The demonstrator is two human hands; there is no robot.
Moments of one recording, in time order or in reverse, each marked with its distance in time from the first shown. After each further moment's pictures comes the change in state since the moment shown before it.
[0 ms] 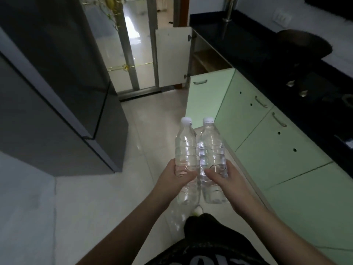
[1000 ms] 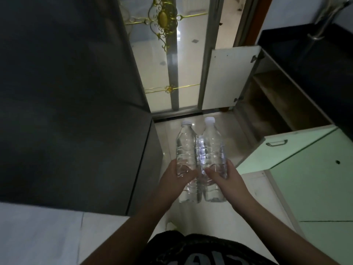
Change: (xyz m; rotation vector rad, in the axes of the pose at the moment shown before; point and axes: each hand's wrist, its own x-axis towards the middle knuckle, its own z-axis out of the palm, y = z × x) left_hand 0.365 0.156 -0.265 0.011 0.217 -0.060; right_hand 0.431 -0.183 0.227 -0.054 -0.179 -0.057
